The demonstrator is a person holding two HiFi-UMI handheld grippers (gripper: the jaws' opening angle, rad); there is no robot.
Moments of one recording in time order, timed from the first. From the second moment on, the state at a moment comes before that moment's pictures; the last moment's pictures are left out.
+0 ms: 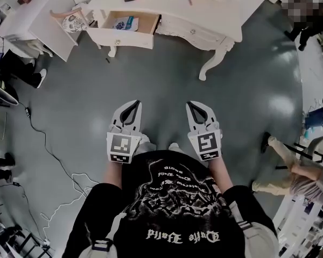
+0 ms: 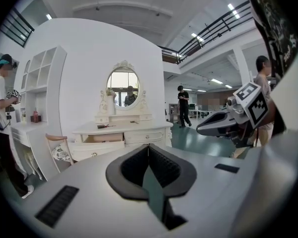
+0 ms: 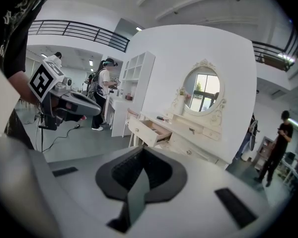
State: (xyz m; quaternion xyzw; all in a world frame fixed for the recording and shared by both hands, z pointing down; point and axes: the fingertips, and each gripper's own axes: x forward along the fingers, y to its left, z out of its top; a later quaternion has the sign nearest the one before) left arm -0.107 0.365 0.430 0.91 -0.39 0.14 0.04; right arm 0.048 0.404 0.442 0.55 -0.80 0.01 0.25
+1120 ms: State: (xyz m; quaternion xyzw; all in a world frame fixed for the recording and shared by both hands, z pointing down) left arm -0.121 0.277 0.434 0.91 -0.39 0.14 0.05; right arm 0.032 0.306 0.450 0.56 -0.80 0.03 0.24
